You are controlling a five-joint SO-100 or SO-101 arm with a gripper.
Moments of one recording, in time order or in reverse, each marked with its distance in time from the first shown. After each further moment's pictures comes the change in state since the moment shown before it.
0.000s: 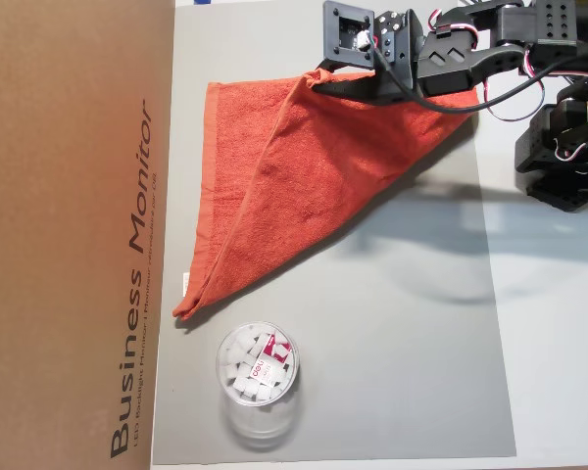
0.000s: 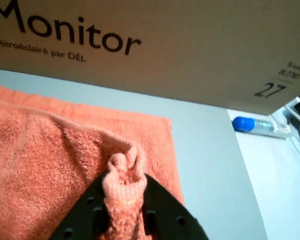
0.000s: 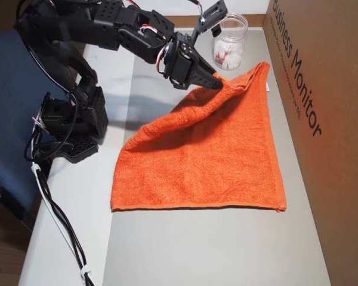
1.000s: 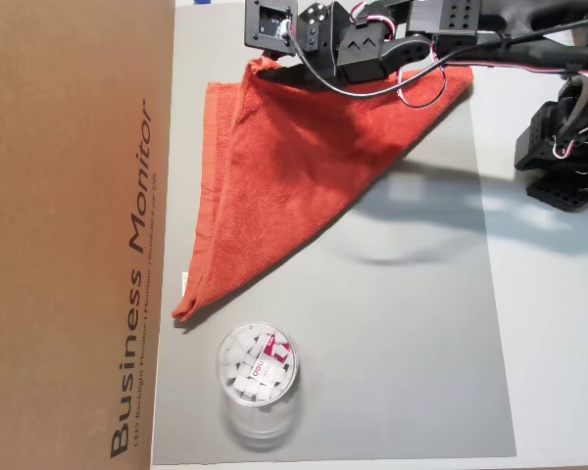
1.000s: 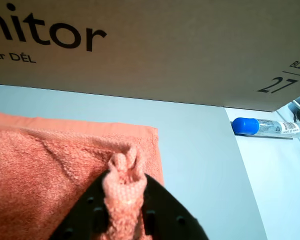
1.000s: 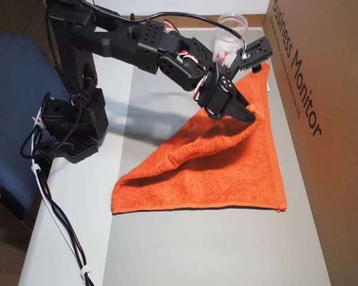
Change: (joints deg) arm 4.7 -30.0 -25.8 -0.8 -0.2
